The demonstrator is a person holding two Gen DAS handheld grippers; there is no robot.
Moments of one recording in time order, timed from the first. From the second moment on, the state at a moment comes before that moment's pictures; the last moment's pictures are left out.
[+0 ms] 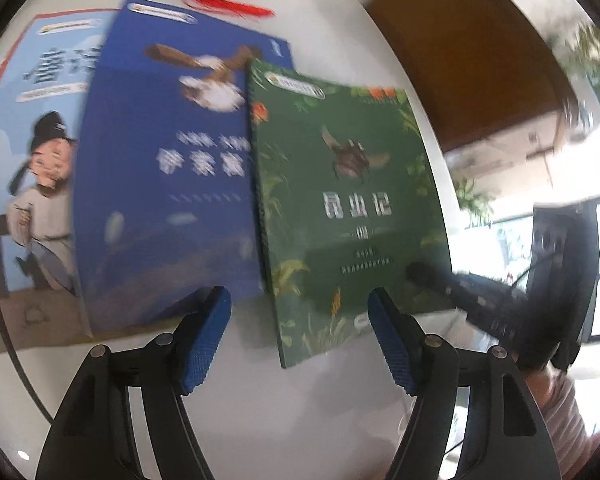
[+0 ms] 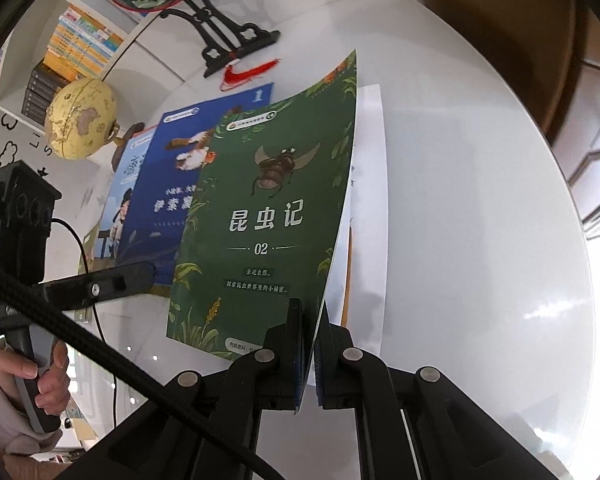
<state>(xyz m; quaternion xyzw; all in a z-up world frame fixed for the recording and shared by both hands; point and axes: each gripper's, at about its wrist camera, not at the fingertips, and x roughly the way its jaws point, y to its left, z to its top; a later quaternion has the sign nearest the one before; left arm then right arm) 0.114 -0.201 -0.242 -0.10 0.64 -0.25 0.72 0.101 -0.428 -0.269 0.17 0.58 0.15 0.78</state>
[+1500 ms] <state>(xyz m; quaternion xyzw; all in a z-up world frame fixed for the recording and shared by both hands) 0.105 -0.234 -0.189 -0.01 0.54 -0.30 0.79 0.088 -0.421 -0.223 0.18 0.50 0.18 0.83</state>
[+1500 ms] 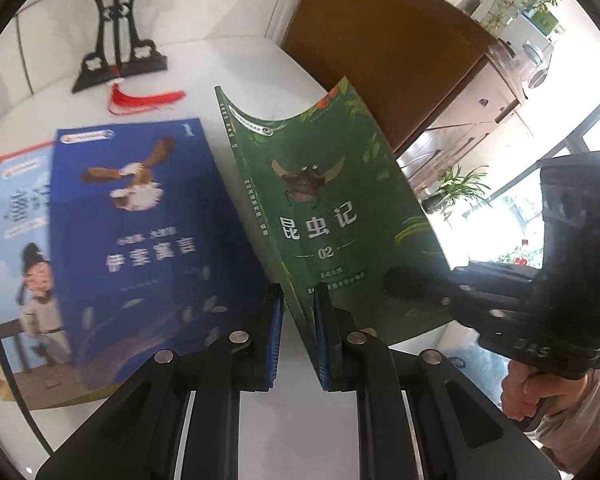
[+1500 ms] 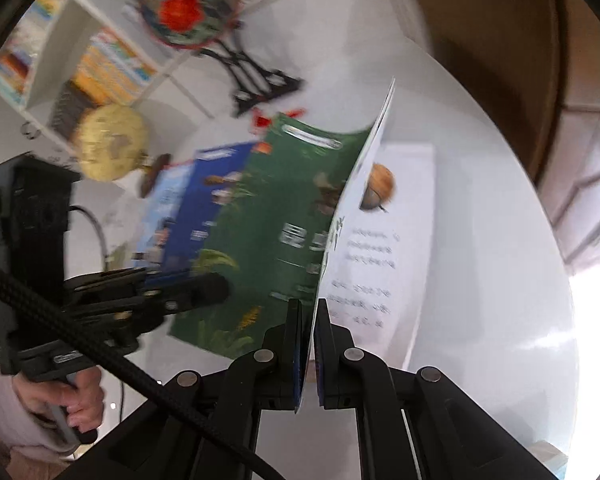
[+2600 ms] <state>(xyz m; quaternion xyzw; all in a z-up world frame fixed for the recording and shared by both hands) 0.081 0.045 -0.145 -0.13 0.49 -0.20 0.83 0.110 -0.129 -0.162 0.12 0.48 0.29 0.82</state>
